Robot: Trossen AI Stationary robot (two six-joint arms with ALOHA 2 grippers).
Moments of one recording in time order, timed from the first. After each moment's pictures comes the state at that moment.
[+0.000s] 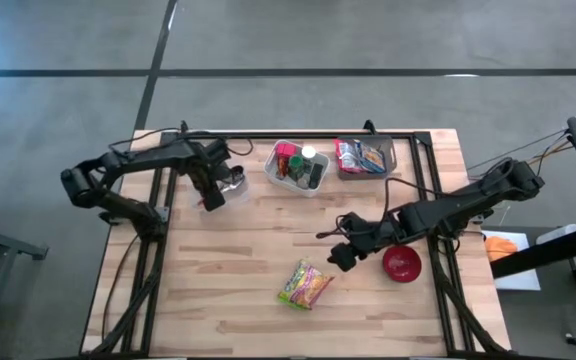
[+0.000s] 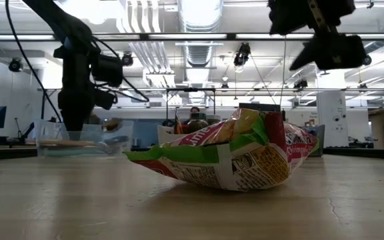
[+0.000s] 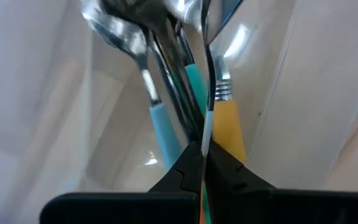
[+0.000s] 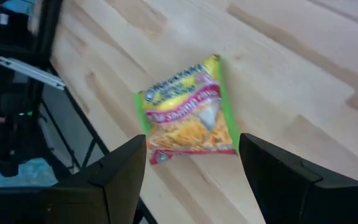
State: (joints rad) left arm 0.66 1.43 0.78 -0.88 0.06 0.16; right arm 0.33 1.34 0.93 -0.41 0.05 1.35
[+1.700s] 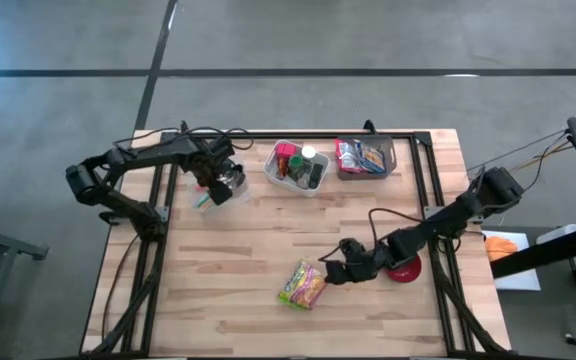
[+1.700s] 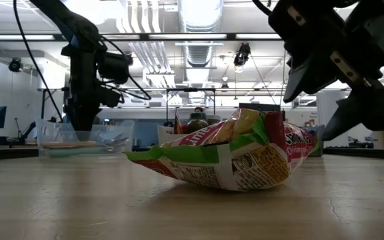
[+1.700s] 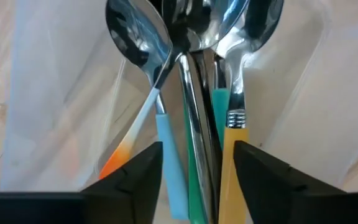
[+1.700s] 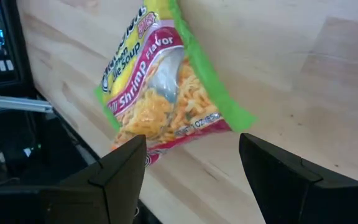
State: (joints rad) left arm 0.66 1.47 0.85 -0.90 0.02 -0.03; right arm 0.47 1.56 0.72 0.02 0.11 1.80
